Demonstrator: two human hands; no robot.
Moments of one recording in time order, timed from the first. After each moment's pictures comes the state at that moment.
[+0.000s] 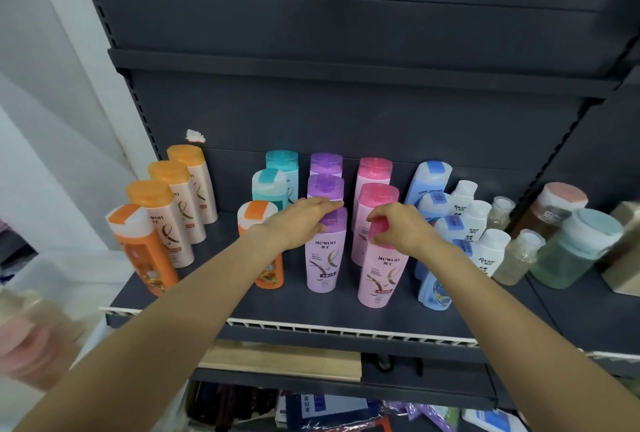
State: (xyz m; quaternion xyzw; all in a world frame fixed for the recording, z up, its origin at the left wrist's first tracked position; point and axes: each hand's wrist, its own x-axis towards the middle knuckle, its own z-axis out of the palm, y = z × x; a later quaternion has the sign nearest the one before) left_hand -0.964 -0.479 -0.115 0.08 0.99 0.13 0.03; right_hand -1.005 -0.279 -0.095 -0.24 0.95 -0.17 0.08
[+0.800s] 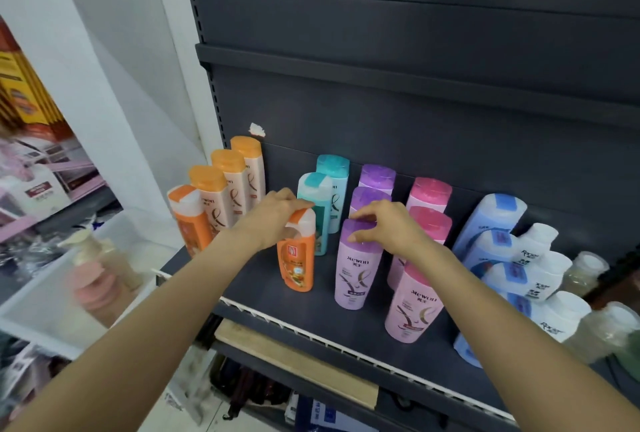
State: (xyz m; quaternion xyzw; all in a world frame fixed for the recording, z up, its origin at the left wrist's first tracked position) left_hand -0.925 -0.543 -0.106 -0.12 0.99 0.10 0.01; right_hand -1.030 -0.350 -0.089 -0.40 0.88 -0.24 0.12
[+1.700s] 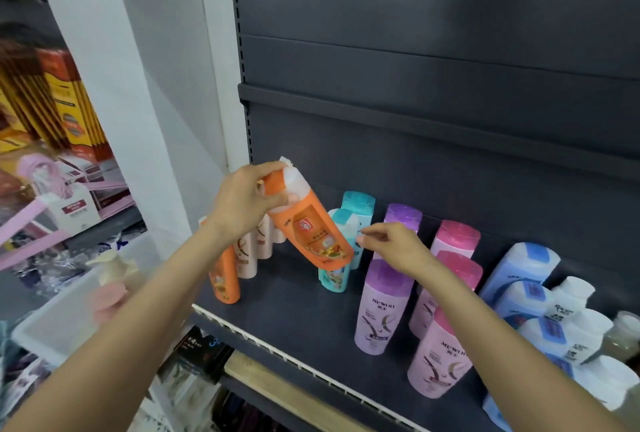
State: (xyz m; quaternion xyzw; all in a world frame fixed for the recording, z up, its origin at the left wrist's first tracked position) left_hand -0.871 -0.574 -0.016 -0.23 0.88 0.30 -0.30; right_hand -1.034 -0.393 -0.077 -0.35 0.85 -0.35 0.17
